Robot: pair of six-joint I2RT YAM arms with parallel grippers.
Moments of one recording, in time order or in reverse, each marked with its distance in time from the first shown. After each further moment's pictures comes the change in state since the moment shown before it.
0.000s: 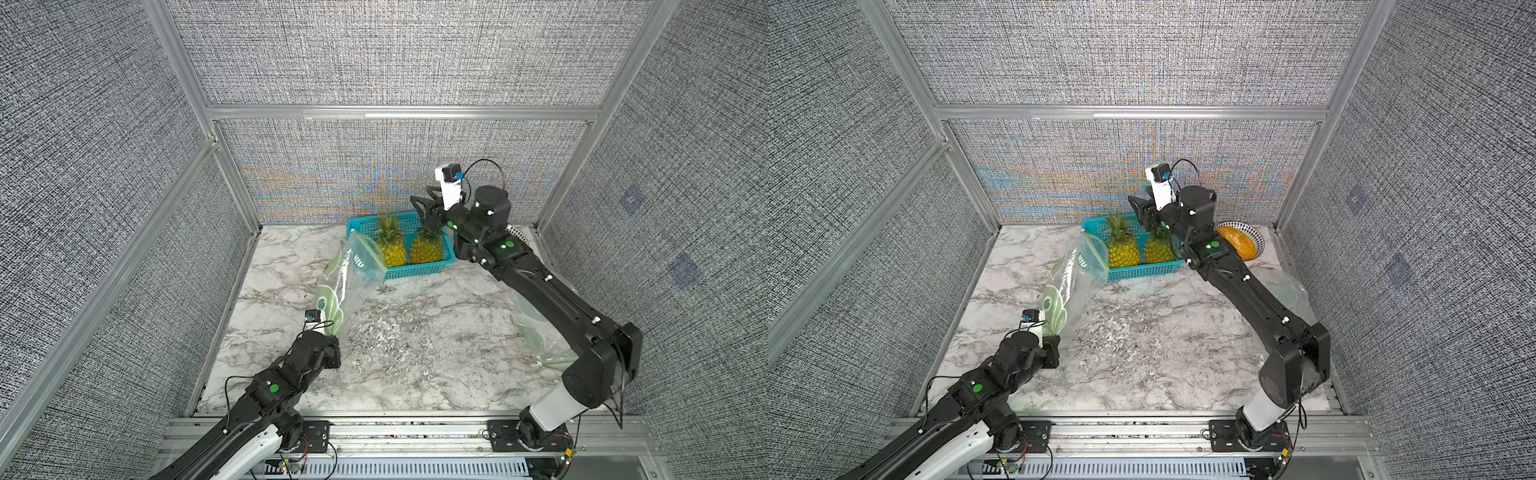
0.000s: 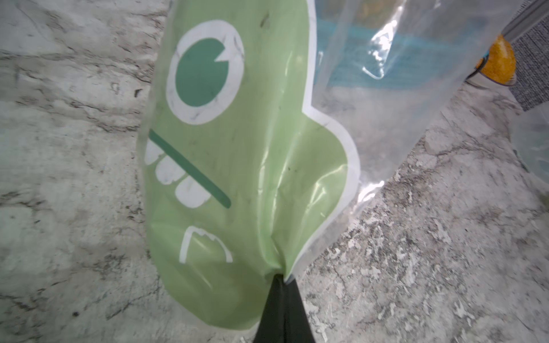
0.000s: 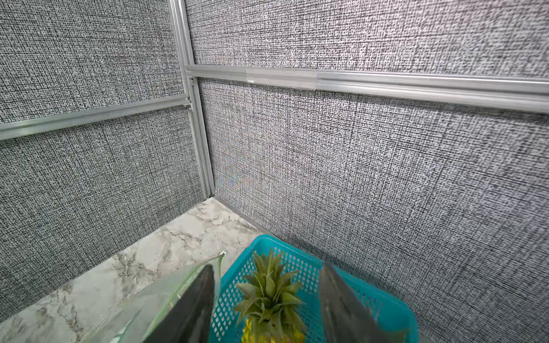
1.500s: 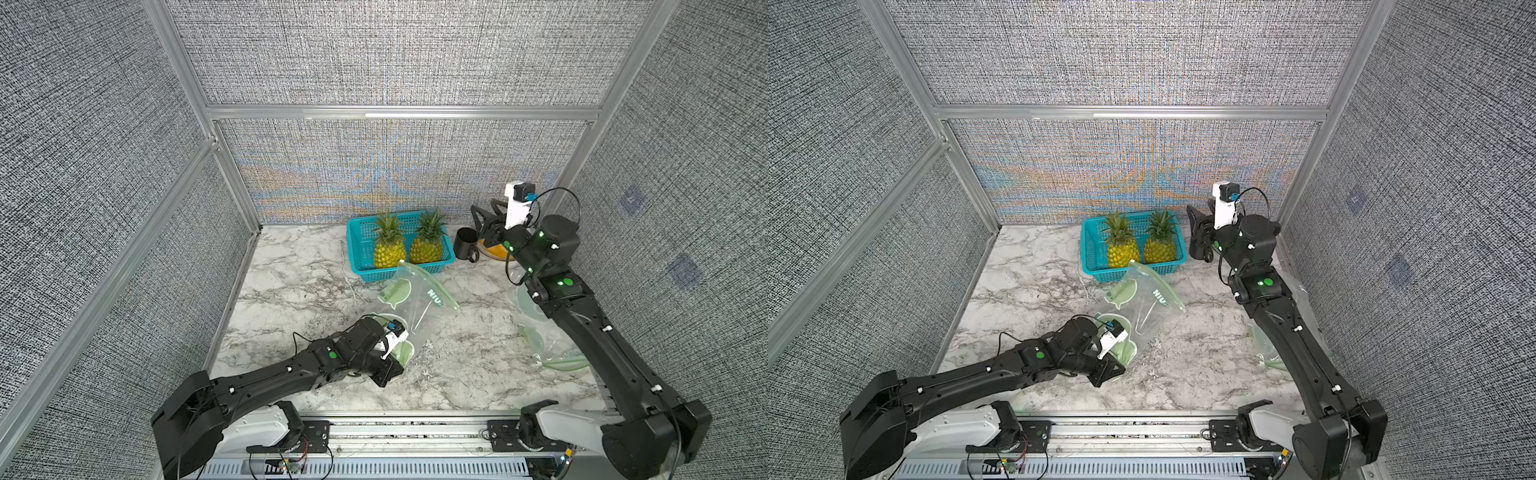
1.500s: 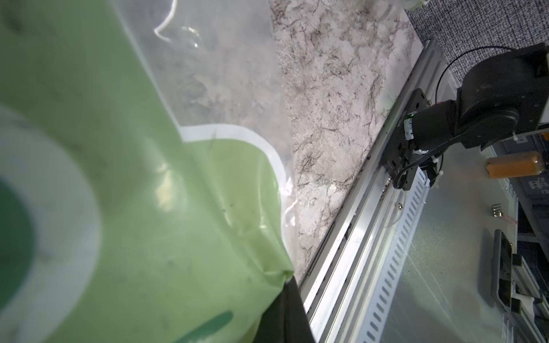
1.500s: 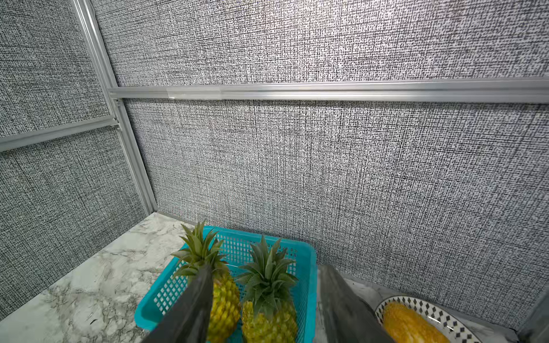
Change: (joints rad) left arm -0.276 0.636 0.241 0.217 0.607 0.218; right arm -0.213 -0.372 -0.354 0.028 0.065 0.050
